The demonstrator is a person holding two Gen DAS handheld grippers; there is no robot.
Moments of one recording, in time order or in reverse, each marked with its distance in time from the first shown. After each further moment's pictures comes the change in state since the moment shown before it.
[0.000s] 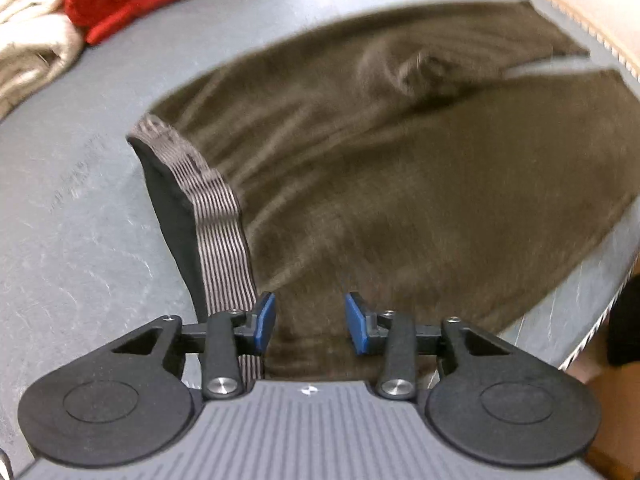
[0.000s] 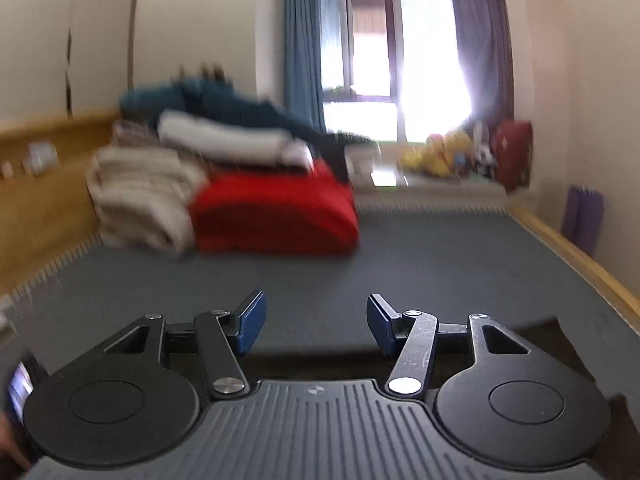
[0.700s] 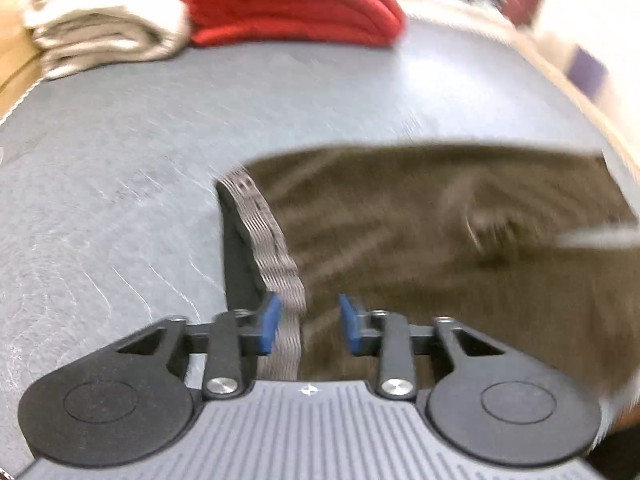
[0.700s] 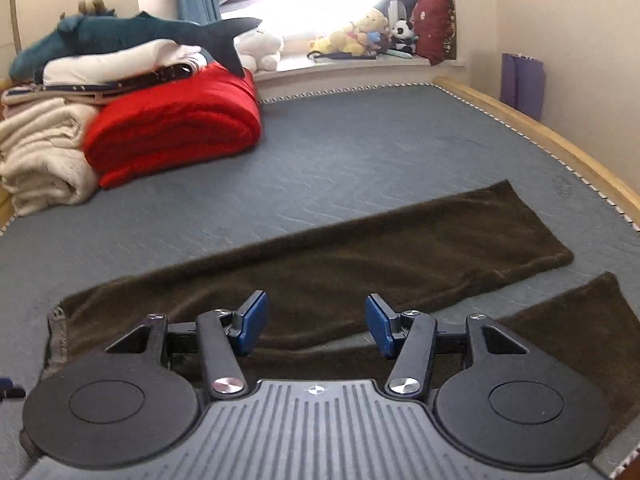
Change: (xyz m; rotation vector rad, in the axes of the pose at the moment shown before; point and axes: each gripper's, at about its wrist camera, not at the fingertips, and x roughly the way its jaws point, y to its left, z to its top) left arm -0.043 0.065 0.035 -0.412 -0.204 0.063; right arm 0.105 -0.085 -0.059 0.247 0.224 -0.109
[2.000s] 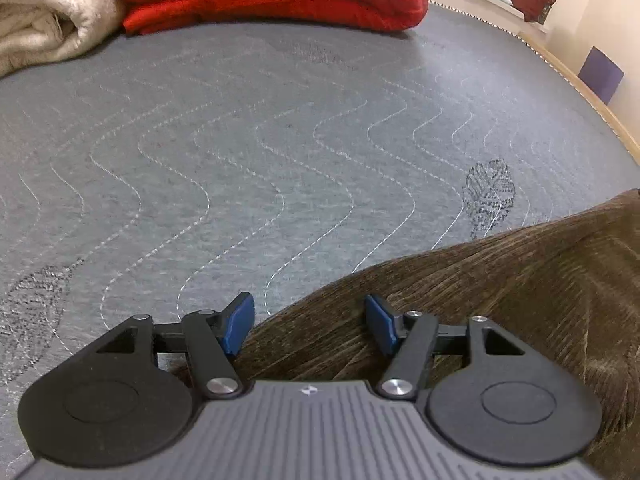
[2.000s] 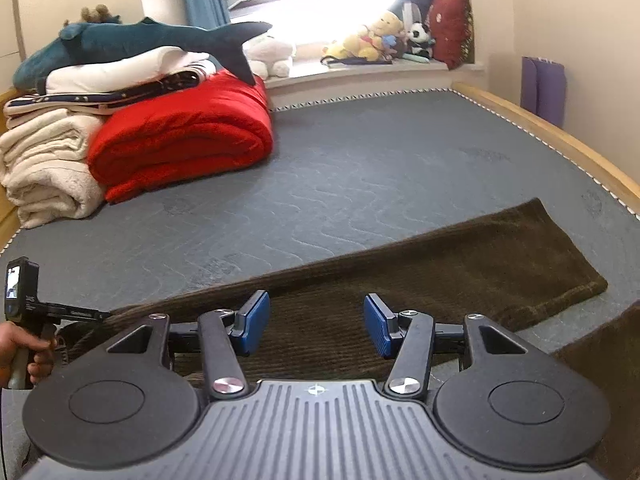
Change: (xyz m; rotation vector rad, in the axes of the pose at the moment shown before) left arm 0.243 0.012 0.142 0.047 0.054 -0.106; right arm 0.052 -0.004 0.038 -0.006 0.002 0.017
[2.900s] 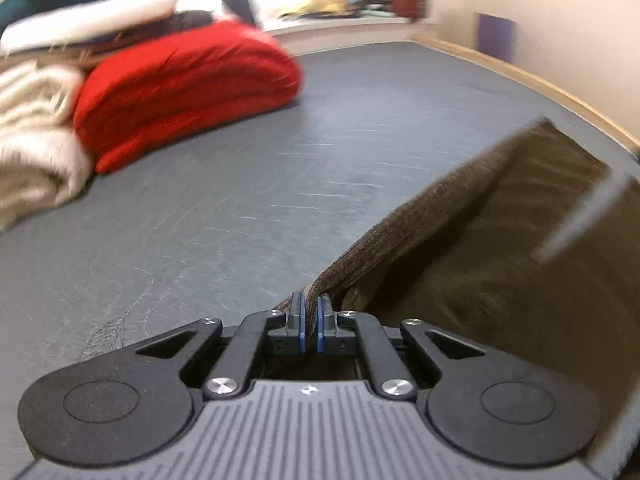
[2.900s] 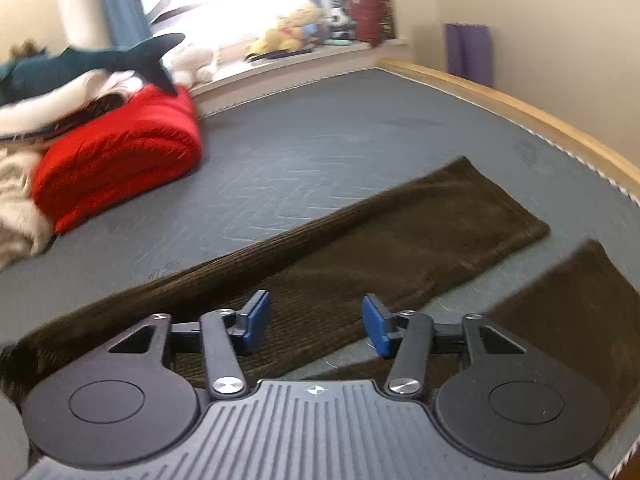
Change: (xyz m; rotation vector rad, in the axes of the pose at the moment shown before) left arm -0.194 -0.103 -0.083 0.381 -0.206 0.005; right arm -0.022 -0.054 -0.022 0.223 0.006 -0.135
